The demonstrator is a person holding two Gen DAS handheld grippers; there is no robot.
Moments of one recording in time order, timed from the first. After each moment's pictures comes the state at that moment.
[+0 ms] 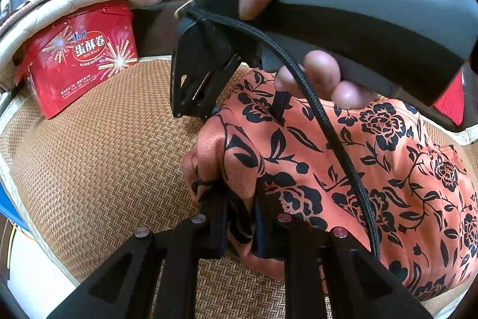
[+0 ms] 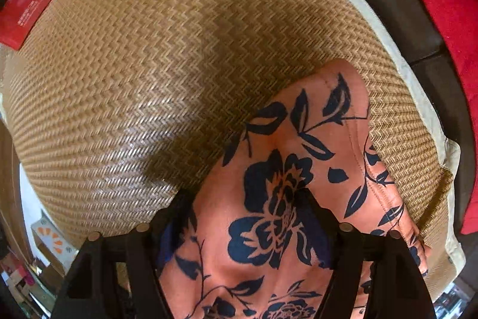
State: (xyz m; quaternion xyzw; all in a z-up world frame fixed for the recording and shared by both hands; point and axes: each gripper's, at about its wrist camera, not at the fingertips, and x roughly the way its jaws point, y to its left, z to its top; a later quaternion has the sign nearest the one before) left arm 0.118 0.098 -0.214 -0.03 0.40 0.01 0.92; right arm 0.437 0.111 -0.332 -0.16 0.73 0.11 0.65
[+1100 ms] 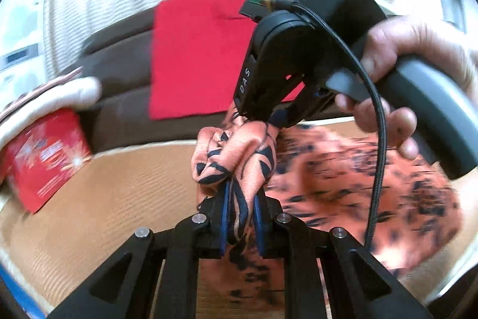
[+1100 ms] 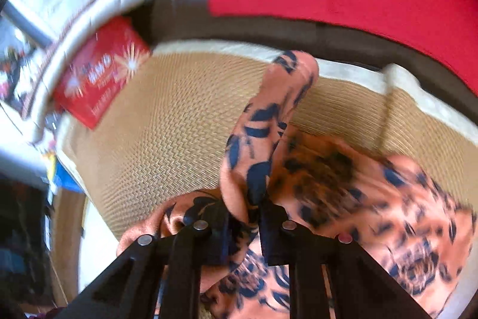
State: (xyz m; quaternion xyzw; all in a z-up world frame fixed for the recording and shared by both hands) left arm 0.050 -0.004 -0.167 0.09 0.23 -0.15 0.96; right arm 0.313 -0.120 -0.219 0.10 0.55 0.16 0.81
